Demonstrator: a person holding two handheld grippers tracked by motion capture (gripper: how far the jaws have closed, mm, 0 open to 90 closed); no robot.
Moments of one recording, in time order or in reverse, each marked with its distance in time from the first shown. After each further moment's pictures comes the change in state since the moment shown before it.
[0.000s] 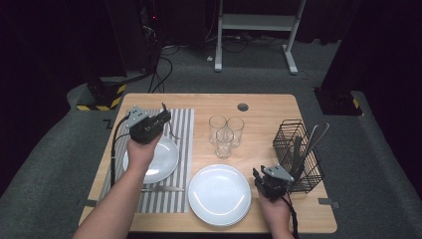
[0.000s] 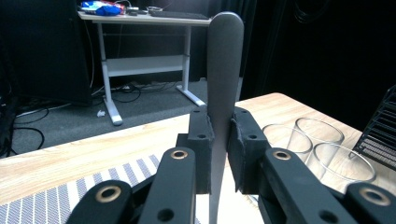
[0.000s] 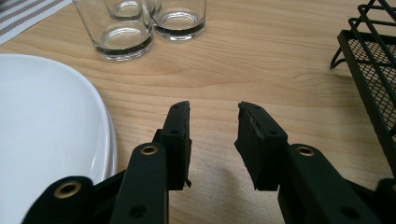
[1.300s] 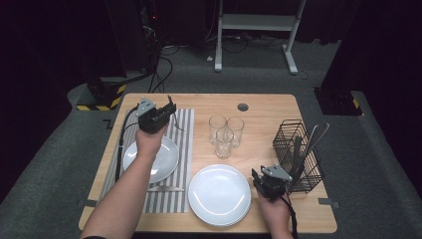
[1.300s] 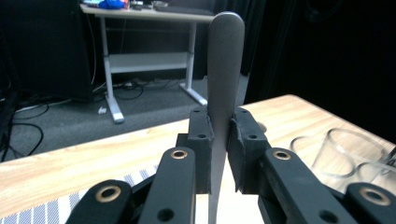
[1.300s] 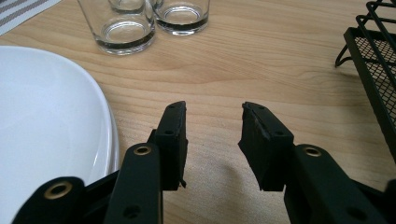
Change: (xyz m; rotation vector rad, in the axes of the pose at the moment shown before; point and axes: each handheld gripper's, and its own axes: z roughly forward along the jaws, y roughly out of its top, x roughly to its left) left arm 0.016 -0.005 0.046 0.020 0.017 -0.022; right arm 0.002 0.001 0.001 0.019 0.001 -0.014
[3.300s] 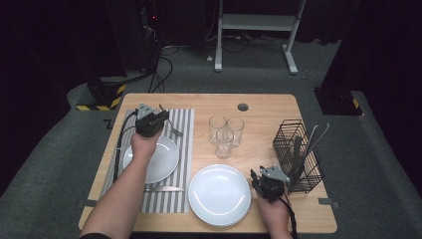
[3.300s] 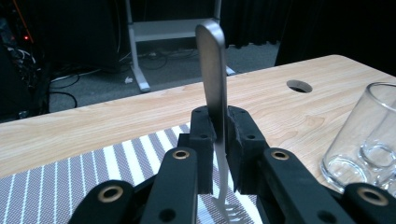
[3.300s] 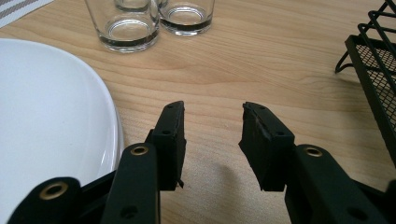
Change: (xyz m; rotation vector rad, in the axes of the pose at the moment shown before) left arm 0.029 -0.030 0.004 0.118 0.099 0.020; right arm 0.005 0.000 -0.001 -0.006 -0.016 -0.042
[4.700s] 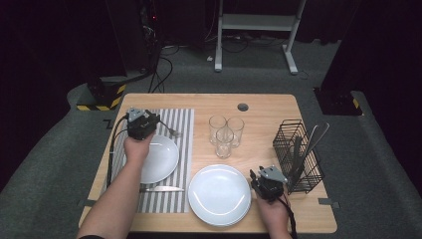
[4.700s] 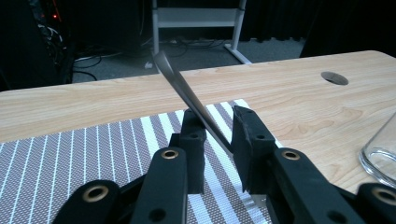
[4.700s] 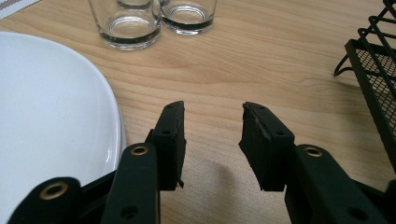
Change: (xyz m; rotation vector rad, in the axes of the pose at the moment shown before) left arm 0.024 -0.017 -0.007 0.037 0.082 -0.063; right arm 0.004 0.000 0.000 0.000 -0.015 -0.029
